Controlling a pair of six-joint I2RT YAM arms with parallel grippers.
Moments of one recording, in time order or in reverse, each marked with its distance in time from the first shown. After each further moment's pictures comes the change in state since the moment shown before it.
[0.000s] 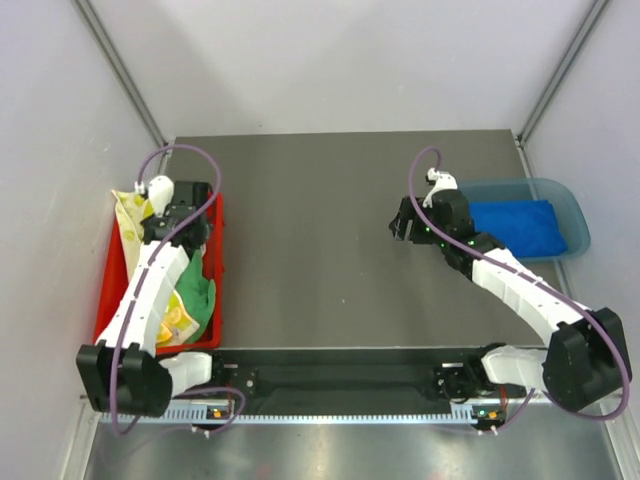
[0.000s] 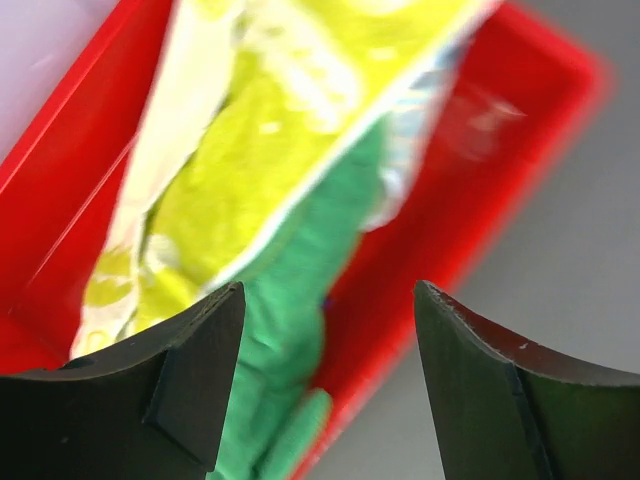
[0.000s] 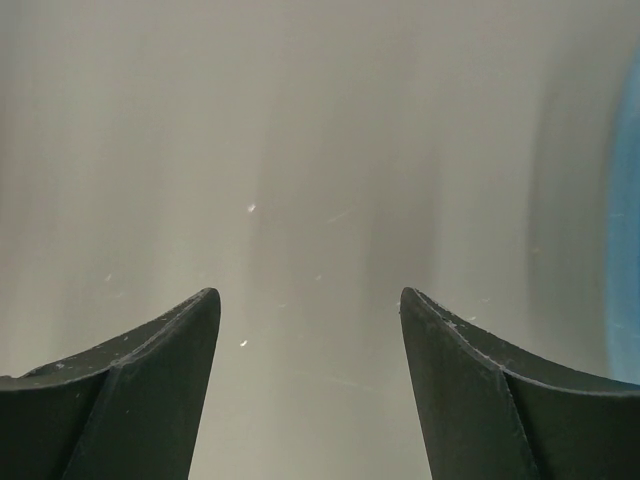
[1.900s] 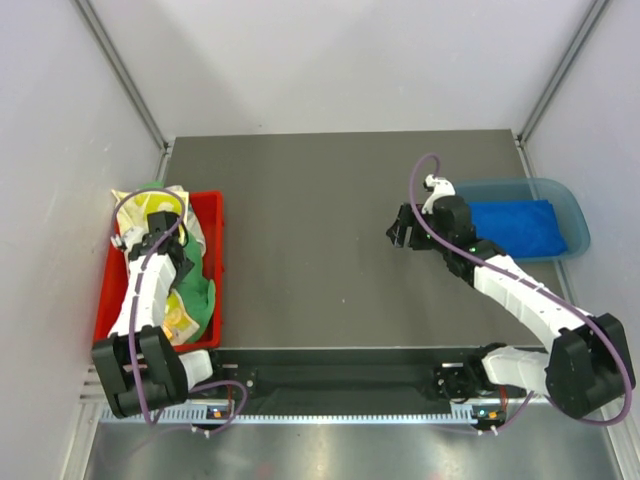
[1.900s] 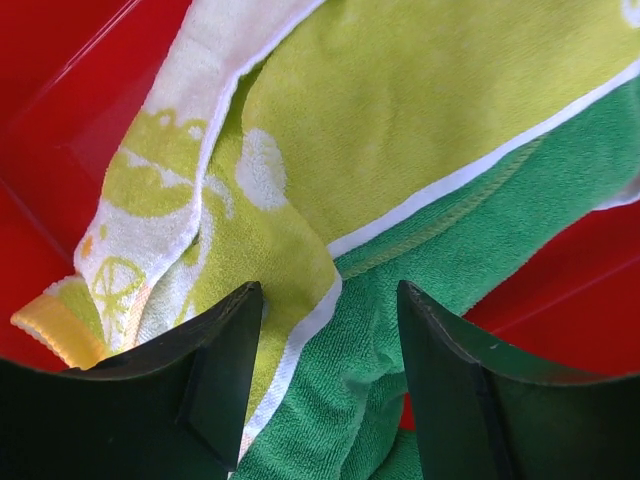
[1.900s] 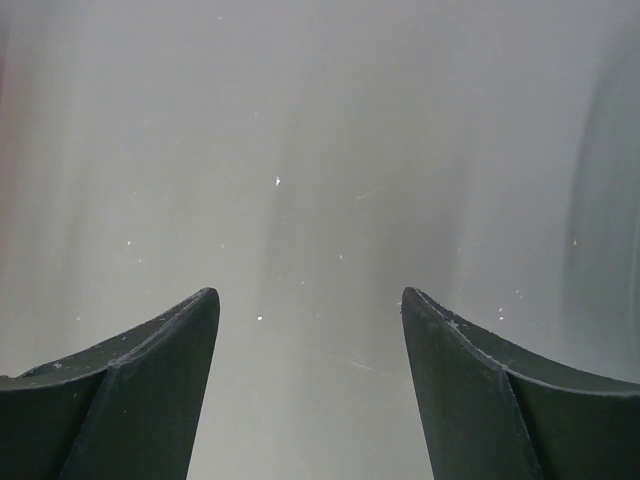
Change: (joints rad) left arm 0.388 0.024 -0.264 0.008 0.221 -0.101; right arm 0.002 -0.044 -0.066 0.041 -0.095 -0.014
